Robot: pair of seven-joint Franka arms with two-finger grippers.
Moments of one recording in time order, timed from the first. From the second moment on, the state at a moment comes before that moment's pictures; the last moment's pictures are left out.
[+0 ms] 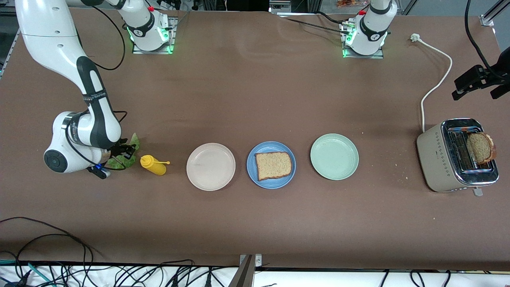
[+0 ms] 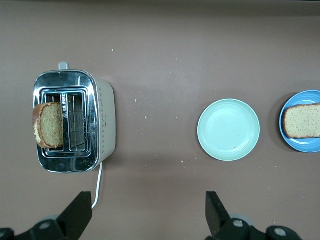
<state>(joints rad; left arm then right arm) 0.02 0.00 0.00 -1.50 0.02 1.55 -0.03 0.10 0.67 -0.15 -1.67 0.15 1.89 0.49</state>
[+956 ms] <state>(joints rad) 0.02 0.01 0.00 -1.50 0.02 1.55 -0.03 0.12 0.62 -0.14 -1.42 0.15 1.63 0.49</state>
